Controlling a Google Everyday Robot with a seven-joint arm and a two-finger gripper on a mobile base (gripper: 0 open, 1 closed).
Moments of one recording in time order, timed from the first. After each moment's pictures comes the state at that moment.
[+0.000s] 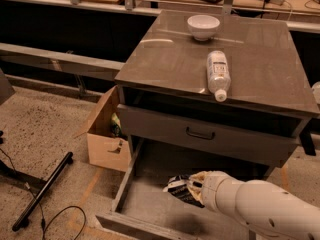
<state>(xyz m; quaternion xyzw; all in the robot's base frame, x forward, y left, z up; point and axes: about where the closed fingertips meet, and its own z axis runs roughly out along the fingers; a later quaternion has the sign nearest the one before) 0.444 -0.107 0.641 -0.58 0.72 -0.05 0.39</state>
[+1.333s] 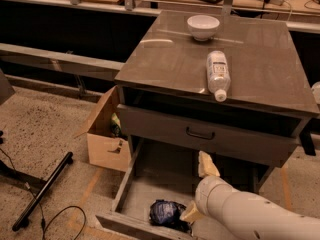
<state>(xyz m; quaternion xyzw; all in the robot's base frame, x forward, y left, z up) 0.445 -0.096 0.629 -0.57 0.72 -0.09 0.39</state>
